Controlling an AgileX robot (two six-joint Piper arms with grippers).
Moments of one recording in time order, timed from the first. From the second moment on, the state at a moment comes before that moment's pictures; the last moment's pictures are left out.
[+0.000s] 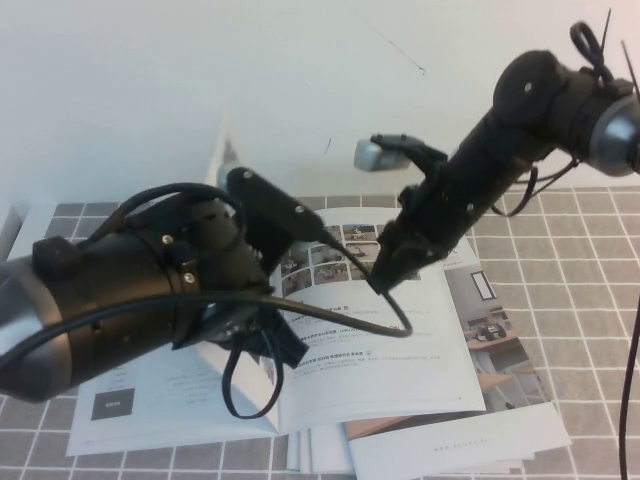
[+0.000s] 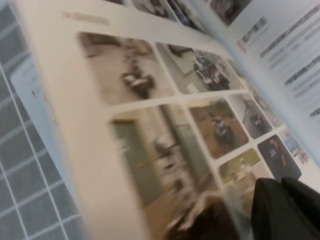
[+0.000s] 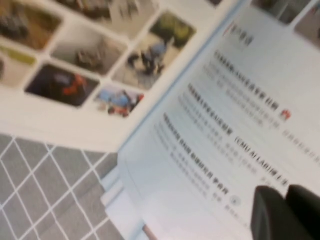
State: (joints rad) right arm 0.37 2.26 -1.94 0.64 1.29 -0.58; left arm -0.74 1.54 -1.13 0.56 0.86 -0.51
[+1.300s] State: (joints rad) right arm 0.37 2.15 -1.85 0.63 1.27 -0.61; left arm -0.59 1.50 -1.06 0.39 0.59 -0.48
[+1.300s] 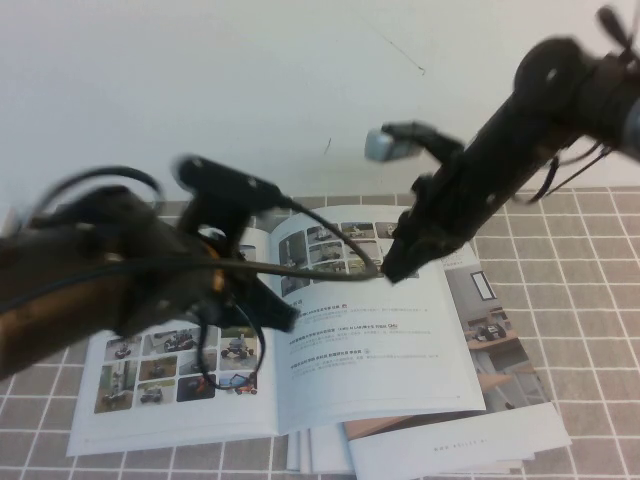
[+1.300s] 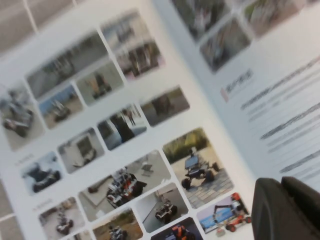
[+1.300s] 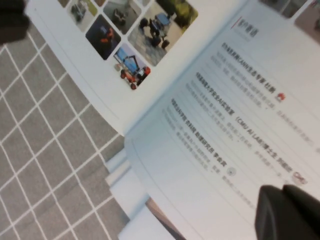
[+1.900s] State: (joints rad) right arm 0.37 1.50 -1.83 0.04 1.30 -0.38; left arm -0.59 1.00 -1.03 0.11 0.69 -0.19
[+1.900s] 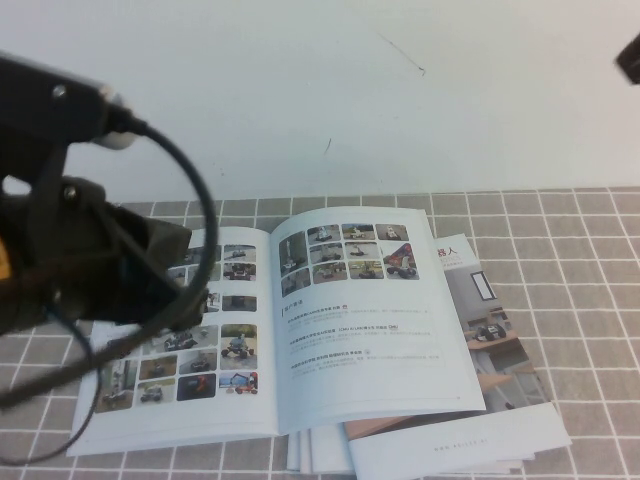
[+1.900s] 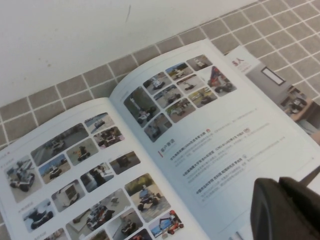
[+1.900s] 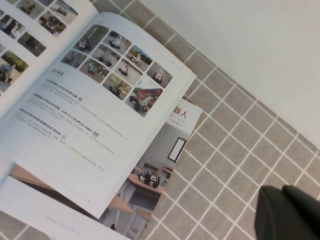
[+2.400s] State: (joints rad) right arm 0.37 0.94 -1.24 0.03 1.23 -0.36; left arm -0.59 0.72 -0.70 -0.04 0.46 -0.08
